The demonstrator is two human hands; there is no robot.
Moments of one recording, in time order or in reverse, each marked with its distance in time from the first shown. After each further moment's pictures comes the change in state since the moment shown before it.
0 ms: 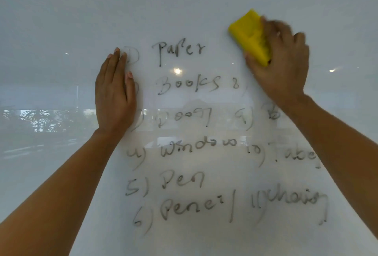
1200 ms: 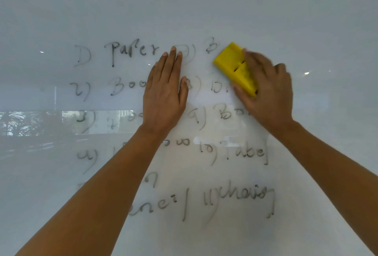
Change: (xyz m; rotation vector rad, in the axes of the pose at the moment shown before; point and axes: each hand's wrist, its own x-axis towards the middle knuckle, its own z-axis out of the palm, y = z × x) left_hand -0.016 0.156 0.070 -0.043 -0.114 0.206; right_hand -0.049 0.078 -0.024 -0.008 -0.017 -0.137
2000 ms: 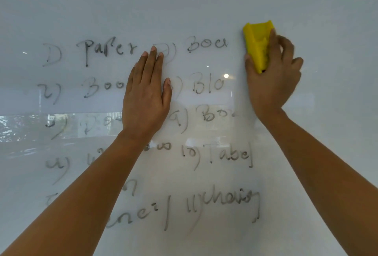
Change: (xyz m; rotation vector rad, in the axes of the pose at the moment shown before) left_hand -0.002 0.006 0.005 0.050 -0.017 -0.028; right_hand 0.020 0.023 0.005 -0.084 0.154 0.497
